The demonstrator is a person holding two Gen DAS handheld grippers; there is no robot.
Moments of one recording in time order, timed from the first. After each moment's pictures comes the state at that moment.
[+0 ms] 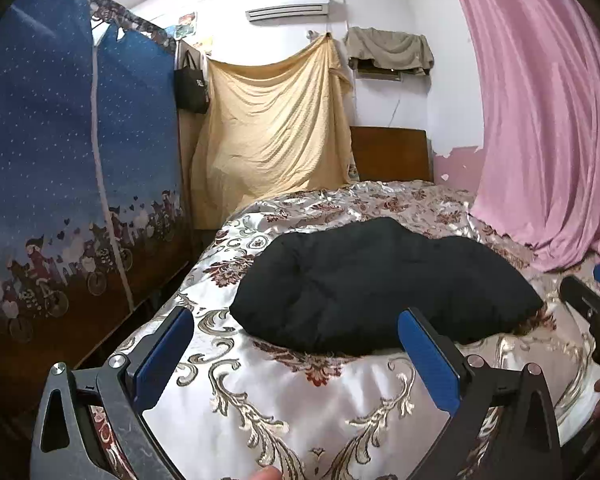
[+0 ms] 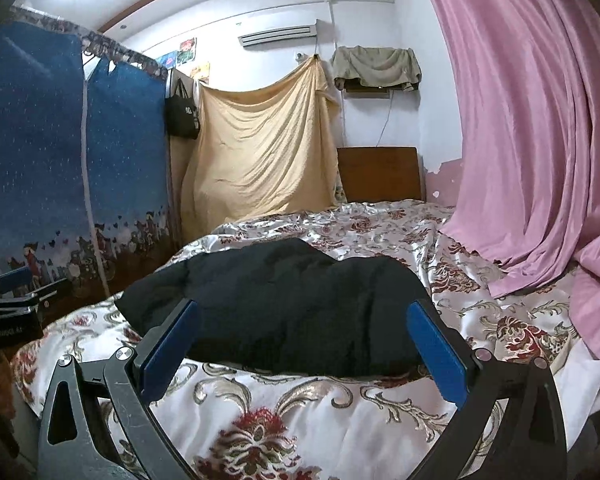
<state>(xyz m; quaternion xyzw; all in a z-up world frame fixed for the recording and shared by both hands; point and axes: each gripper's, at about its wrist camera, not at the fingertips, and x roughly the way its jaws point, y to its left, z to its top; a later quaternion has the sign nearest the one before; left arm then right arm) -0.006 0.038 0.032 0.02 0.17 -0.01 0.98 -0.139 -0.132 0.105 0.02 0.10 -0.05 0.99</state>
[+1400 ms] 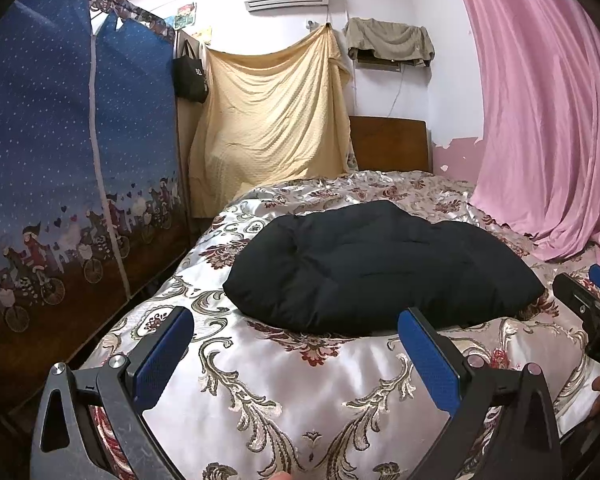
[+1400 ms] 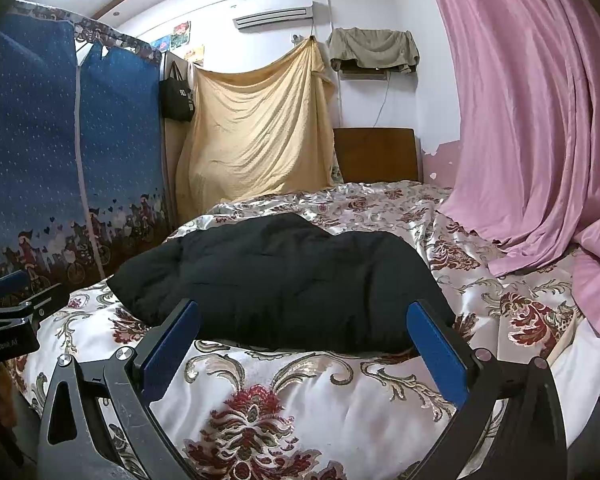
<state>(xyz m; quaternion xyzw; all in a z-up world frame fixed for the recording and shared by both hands) -0.008 0.034 0.018 0.01 0.19 -0.01 0.98 -0.127 -0.139 0.082 0.02 0.14 -0.05 0.99</state>
